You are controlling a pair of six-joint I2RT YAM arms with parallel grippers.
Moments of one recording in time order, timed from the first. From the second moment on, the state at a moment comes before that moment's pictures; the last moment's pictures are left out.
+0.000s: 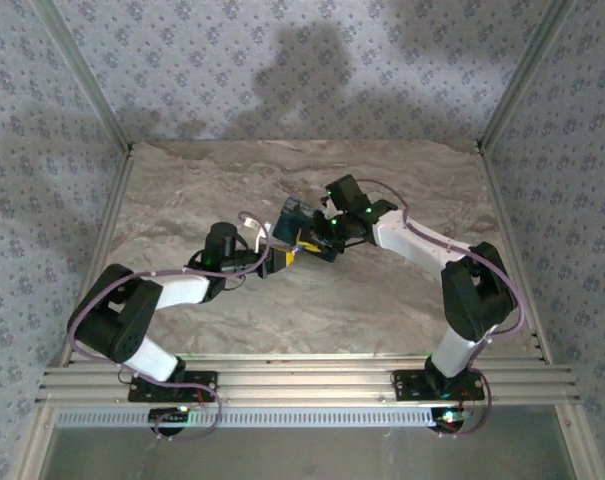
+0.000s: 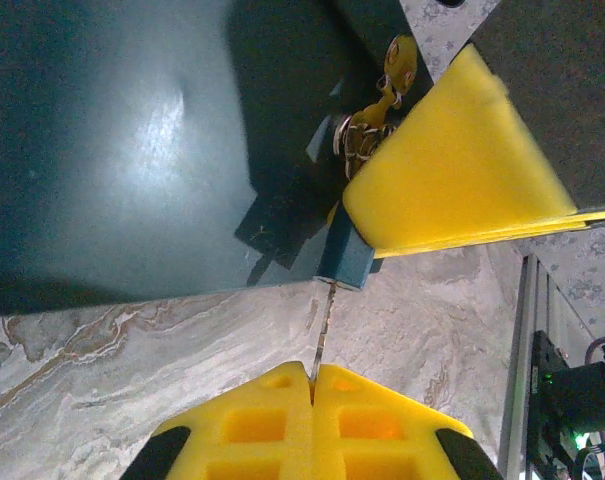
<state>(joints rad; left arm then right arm) -0.50 1.52 0.53 0.57 0.69 -0.48 0.60 1.69 1.24 -0.48 -0.50 0.92</state>
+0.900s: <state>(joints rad) -0.54 1.49 0.51 0.54 0.53 -0.43 0.58 1.72 1.26 -0.48 -0.54 0.95</state>
